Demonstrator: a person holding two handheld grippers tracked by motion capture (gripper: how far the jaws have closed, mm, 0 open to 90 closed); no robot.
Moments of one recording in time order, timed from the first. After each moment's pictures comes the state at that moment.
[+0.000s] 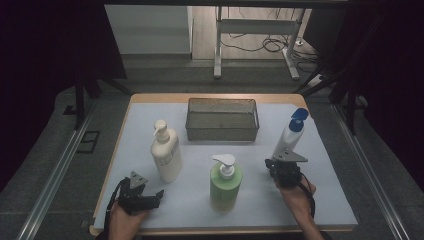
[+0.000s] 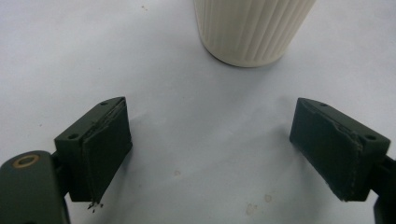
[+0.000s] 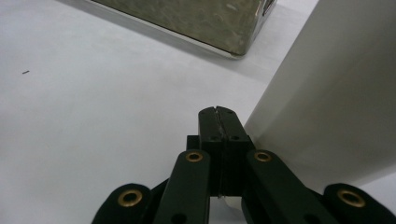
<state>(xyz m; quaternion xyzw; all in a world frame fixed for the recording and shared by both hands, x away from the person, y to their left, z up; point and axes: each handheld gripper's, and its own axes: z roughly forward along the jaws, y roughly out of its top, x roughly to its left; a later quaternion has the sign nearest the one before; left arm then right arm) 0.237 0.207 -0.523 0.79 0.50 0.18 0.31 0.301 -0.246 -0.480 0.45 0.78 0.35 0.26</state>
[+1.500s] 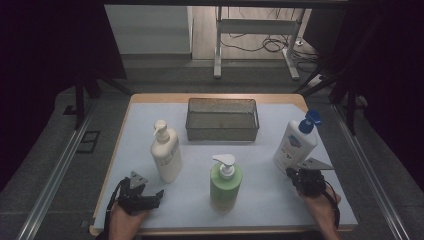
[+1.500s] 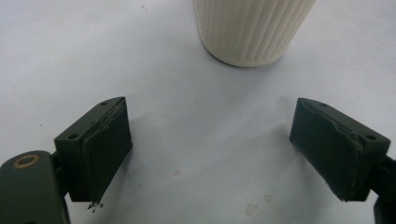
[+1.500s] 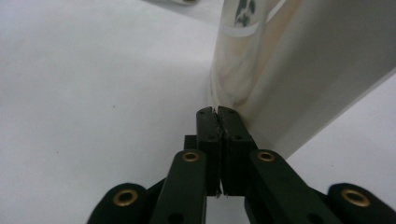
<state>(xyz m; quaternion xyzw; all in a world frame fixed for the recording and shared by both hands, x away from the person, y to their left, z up) 0.237 0.207 -0.523 0.79 0.50 0.18 0.31 0.283 -0.312 -0.490 0.46 0.79 0.33 0.24</state>
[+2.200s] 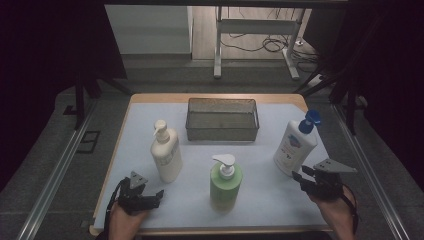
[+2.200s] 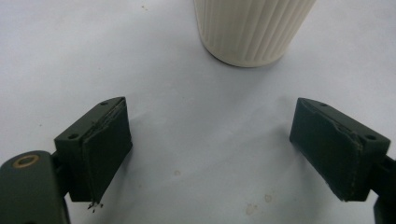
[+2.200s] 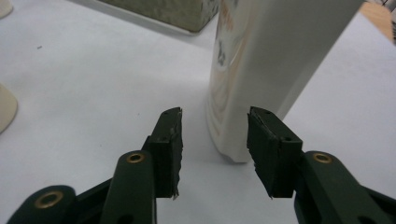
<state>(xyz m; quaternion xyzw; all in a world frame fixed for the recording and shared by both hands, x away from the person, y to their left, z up) 0.237 0.207 -0.523 0.79 0.50 0.18 0.31 0.257 -0.331 -0.447 0.45 0.78 0.37 0.24</state>
